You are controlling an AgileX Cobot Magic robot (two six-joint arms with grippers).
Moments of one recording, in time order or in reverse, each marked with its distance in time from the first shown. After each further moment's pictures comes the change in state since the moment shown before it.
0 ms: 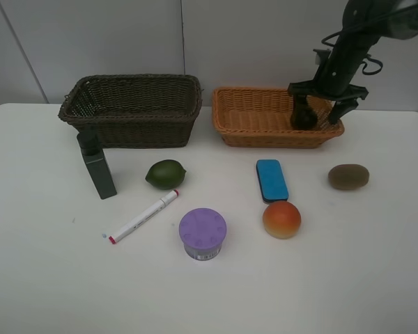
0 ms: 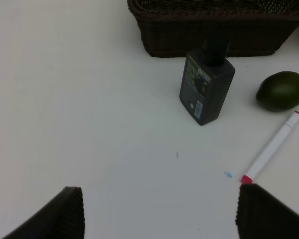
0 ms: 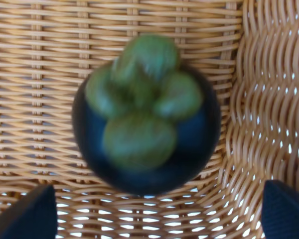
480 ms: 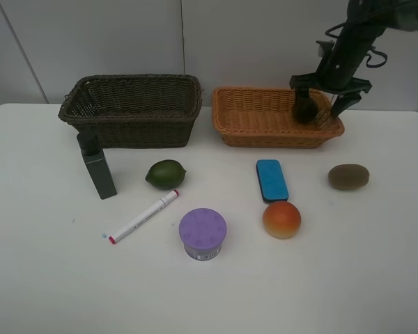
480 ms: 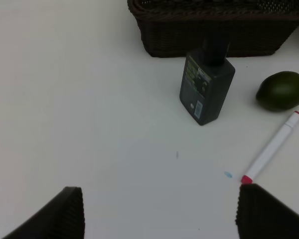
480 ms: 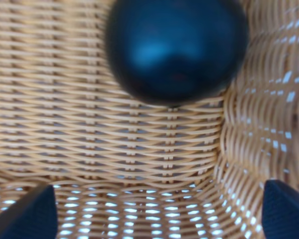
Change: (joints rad) left arm 0.000 0.000 0.000 0.000 0.000 0.000; right arm 0.000 -0.050 0.000 0.000 0.002 0.000
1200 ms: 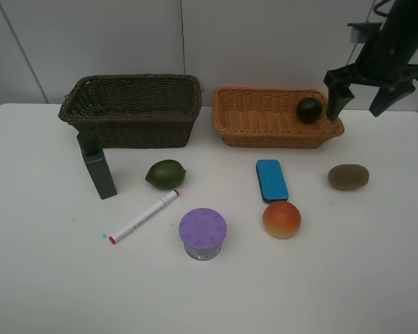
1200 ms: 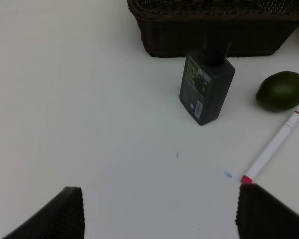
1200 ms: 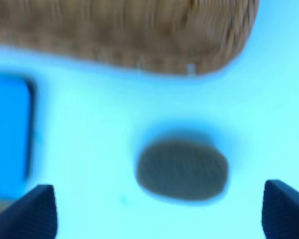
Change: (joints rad) left arm 0.000 0.000 0.000 0.000 0.000 0.000; right arm 0.000 -0.427 0.496 -0.063 0.003 -0.150
